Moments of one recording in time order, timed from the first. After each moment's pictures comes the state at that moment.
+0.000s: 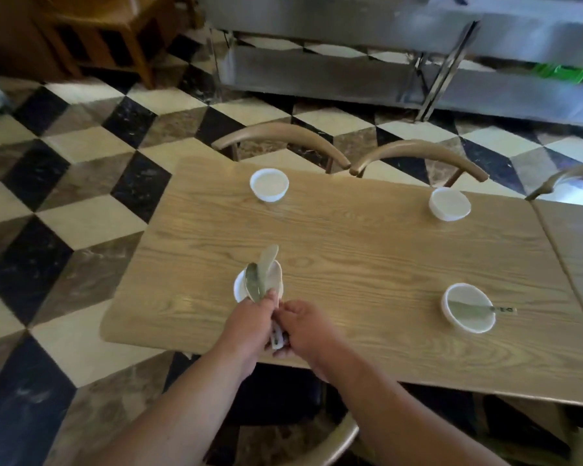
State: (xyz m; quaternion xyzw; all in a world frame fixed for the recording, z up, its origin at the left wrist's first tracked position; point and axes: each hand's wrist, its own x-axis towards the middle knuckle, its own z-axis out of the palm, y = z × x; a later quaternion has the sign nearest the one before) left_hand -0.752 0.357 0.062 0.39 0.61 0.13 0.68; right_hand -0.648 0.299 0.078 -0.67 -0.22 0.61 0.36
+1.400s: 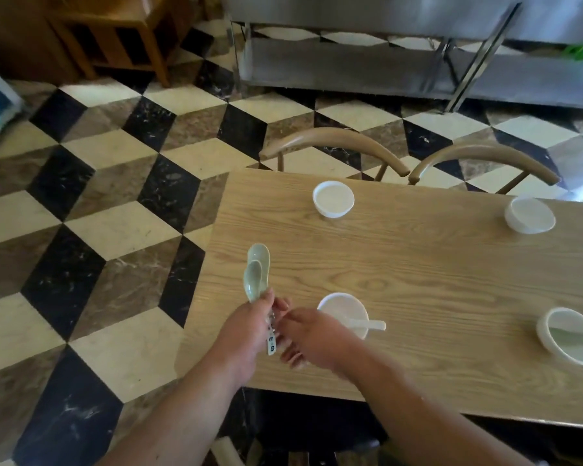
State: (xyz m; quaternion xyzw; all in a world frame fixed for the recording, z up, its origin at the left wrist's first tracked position) left_hand -0.886 0.503 0.074 0.36 0.57 0.15 0.72; right_hand -0.755 0.444 0.068 -0.68 -0.28 0.62 0.25
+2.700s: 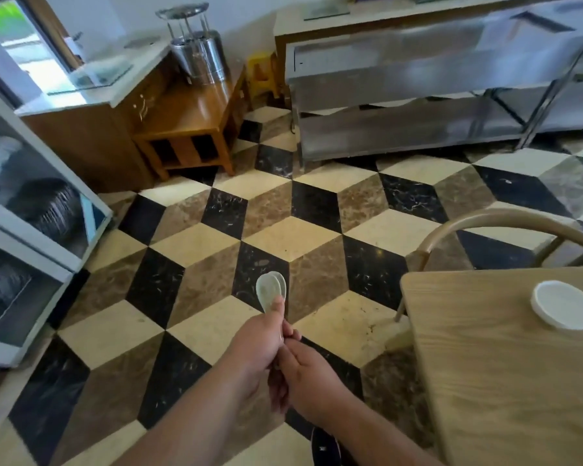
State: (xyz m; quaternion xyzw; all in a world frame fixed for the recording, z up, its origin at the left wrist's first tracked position) left_hand -1.166 0.968 0.176 0.51 0.61 0.08 0.60; right_hand -1.096 0.881 0.122 -0.62 -0.30 0.60 0.42
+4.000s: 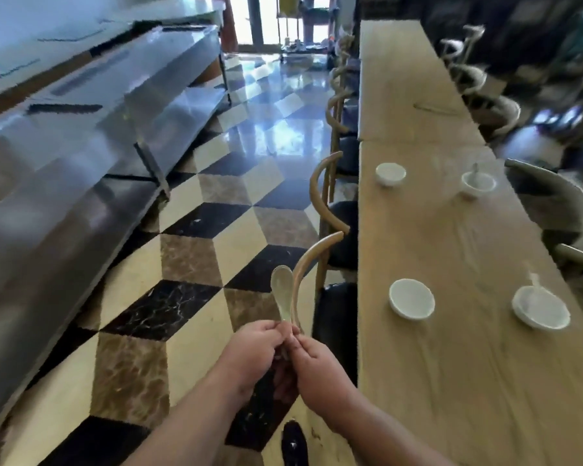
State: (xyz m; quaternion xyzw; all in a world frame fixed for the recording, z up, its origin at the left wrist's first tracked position) left_hand -0.590 1.231 0.187 0.75 0.11 -0.37 0.54; right_hand -0.659 1.120 0.144 -0.62 0.26 0.15 0.73
